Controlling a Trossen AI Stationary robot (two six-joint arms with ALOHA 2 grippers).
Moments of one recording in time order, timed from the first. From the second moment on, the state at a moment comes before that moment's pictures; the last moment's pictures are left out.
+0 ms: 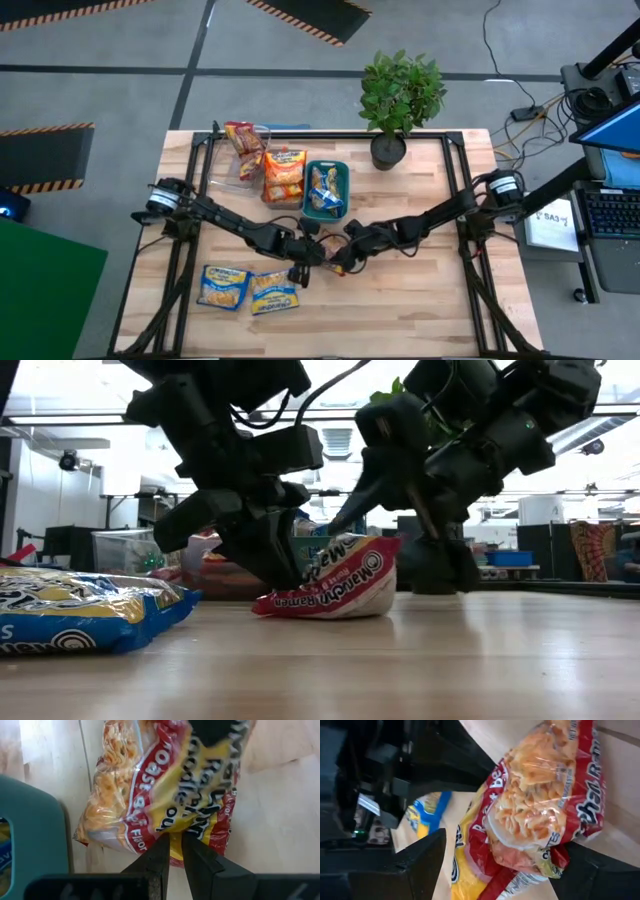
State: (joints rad) left arm -0.26 1.87 1.08 -0.23 -0.25 0.13; right arm 0.21 1.77 0.77 0.41 0.00 1.15
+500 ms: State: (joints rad) left arm -0.26 1.88 1.08 -0.22 -0.25 0.13; right arm 0.21 1.83 0.77 0.56 0.03 1.18
